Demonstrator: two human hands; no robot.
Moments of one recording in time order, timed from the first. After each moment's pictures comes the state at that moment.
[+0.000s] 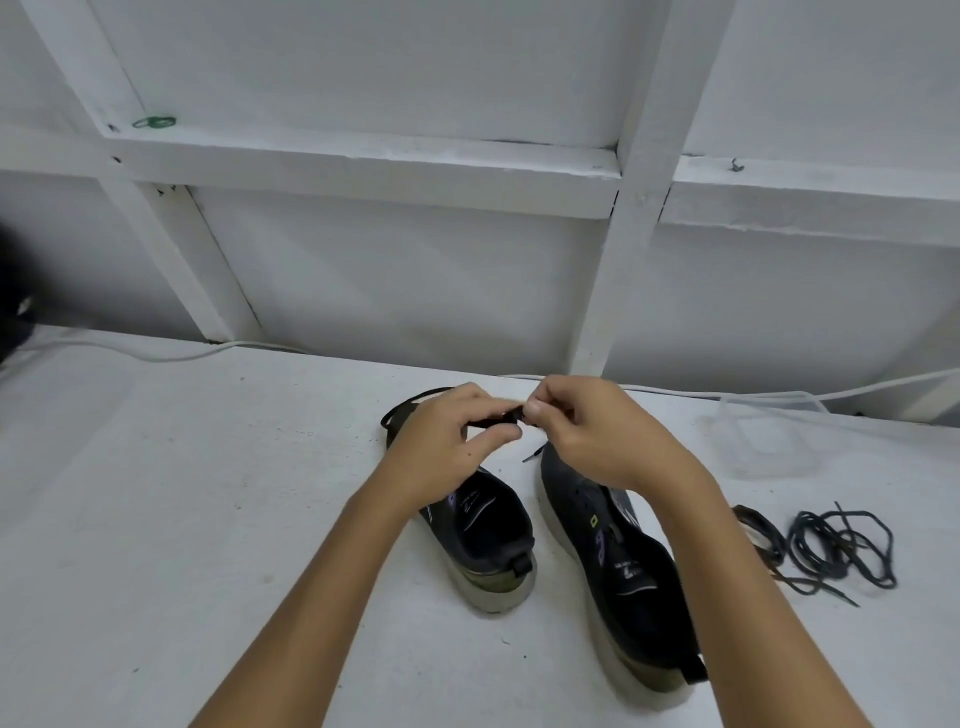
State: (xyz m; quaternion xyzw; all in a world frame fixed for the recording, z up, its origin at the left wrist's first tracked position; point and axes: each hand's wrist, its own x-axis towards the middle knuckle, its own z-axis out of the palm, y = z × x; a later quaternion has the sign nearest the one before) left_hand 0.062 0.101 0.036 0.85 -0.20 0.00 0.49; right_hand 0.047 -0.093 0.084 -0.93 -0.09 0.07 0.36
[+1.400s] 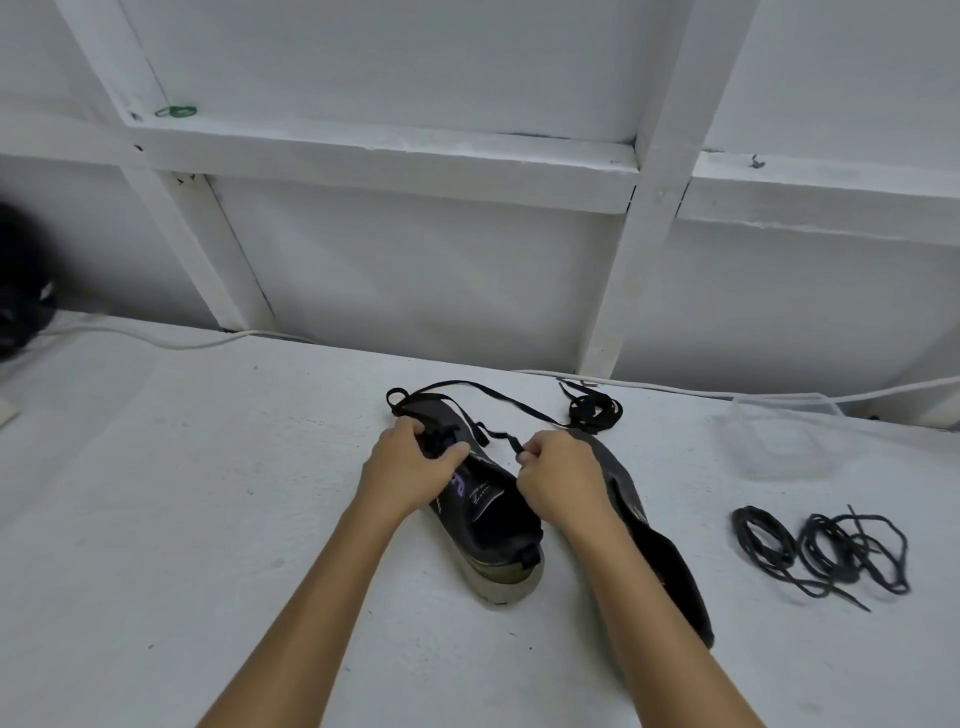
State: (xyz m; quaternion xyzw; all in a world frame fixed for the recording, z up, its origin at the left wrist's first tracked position) left_hand 0.061 0.132 -0.010 0.91 0.13 -0.10 0.37; right_hand 0.044 -0.046 0.008 -0.93 0.13 0.13 0.33
